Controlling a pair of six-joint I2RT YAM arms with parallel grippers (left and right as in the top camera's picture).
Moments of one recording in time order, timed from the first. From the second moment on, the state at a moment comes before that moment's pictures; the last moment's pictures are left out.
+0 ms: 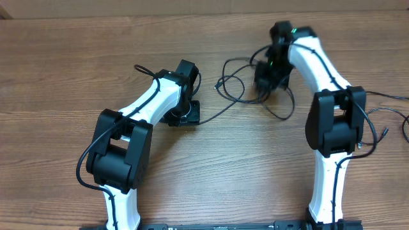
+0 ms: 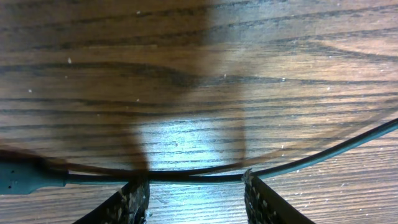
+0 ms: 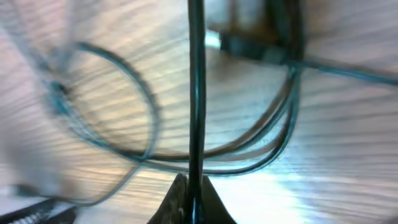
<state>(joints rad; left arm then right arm) -0.38 2.05 1.41 -0.93 0.12 -0.39 0.14 2.32 2.01 -1.26 -0.31 0.37</state>
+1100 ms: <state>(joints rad) -0.38 2.05 1.41 -0.93 0.12 -0.39 -0.78 2.11 3.07 -1.47 -0.32 0.84</state>
